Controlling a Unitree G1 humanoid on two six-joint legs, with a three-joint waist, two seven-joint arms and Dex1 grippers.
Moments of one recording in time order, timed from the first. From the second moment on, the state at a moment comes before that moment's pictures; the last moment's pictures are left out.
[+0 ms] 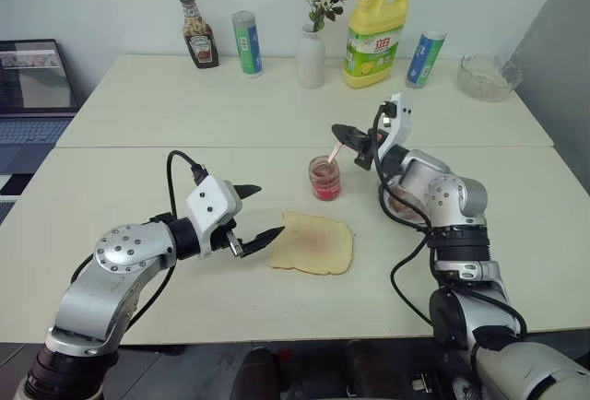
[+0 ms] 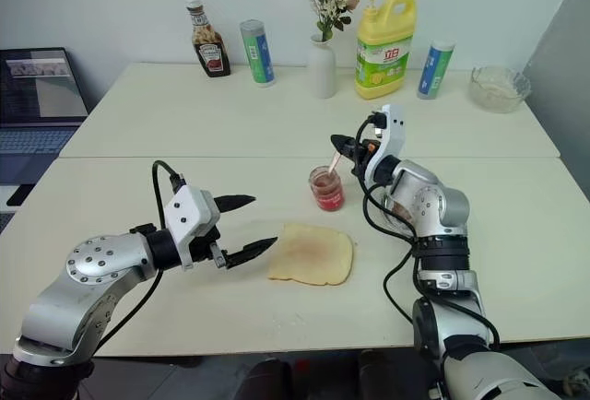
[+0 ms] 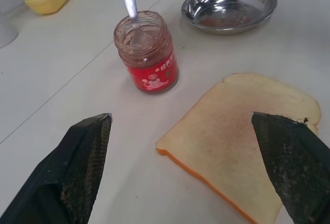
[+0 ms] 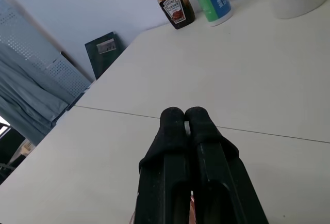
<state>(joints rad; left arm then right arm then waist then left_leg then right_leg) -0.13 0.74 0.05 -0.50 -0.37 0.49 -0.78 -0.83 -0.11 -0.22 0.24 0.53 0.80 0.41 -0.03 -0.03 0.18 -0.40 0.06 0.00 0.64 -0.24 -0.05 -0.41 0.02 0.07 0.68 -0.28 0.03</state>
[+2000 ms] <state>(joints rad) -0.06 0.75 0.11 -0.47 -0.39 0.42 -0.87 -0.78 -0.12 -0.36 -0.10 1.04 1.13 0.07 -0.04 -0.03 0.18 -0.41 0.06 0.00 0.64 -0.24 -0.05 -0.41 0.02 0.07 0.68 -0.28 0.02</state>
